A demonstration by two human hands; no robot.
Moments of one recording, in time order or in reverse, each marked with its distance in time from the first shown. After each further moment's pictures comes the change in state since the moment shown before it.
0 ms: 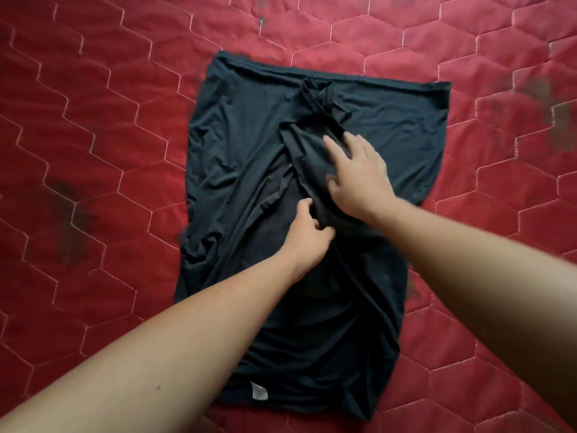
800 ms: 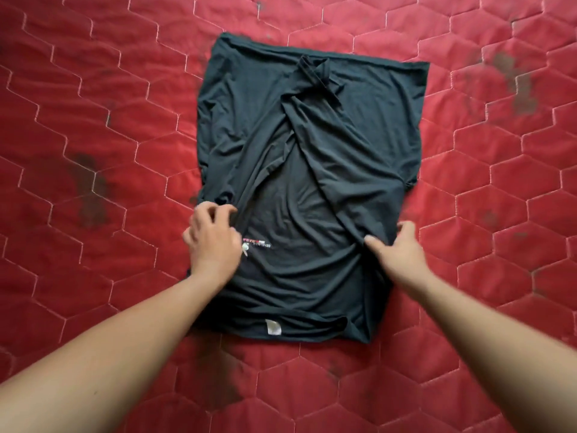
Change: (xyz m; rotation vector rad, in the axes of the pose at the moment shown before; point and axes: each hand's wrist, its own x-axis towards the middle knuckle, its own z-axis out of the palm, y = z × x) left_hand -0.109 -0.070 -0.136 0.956 0.542 0.254; right_hand -0.209 0.034 0.052 0.650 -0.028 0.687
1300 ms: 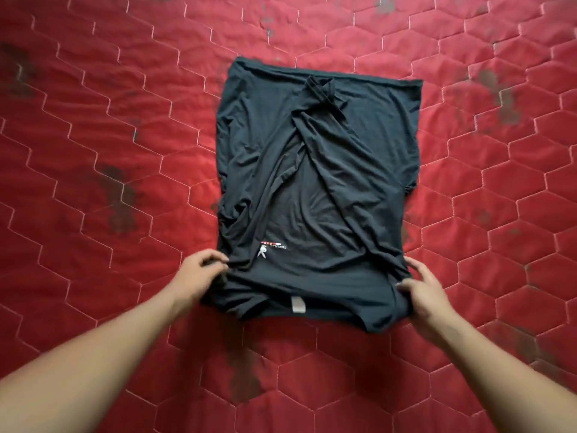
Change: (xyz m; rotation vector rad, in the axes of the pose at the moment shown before) left_hand -0.025 -0.077 -0.050 -0.708 -0.467 -0.368; right_hand -0.077 0.024 -0.004 0.680 -0.029 0.272
